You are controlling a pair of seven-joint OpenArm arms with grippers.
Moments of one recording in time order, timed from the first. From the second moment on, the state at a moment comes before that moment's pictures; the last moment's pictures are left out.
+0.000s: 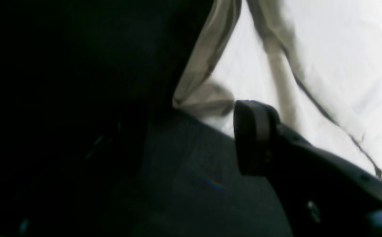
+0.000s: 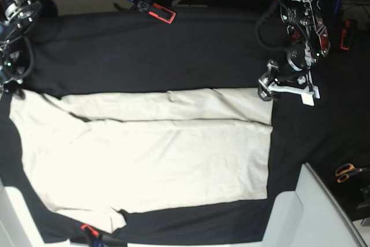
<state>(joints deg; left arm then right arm) 5.4 -4.9 -25.0 73.8 -33.8 -4.7 39.6 13.7 16.1 61.5 31.9 52.3 5.4 -41.9</state>
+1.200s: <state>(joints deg) 0.5 -3.8 -24.9 66.4 -34.3 -4.9 38.7 13.1 16.0 61.5 32.9 52.4 5.4 -44.2</state>
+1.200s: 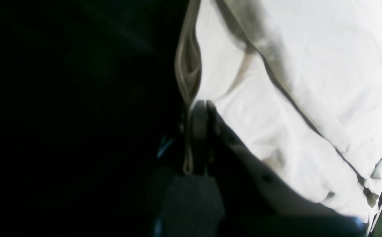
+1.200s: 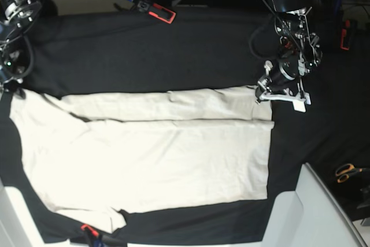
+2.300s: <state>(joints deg) 13.4 -10.0 -24.5 86.2 -34.1 -4.7 54.3 -1.3 13.9 61.6 55.5 51.0 3.7 -57.2</state>
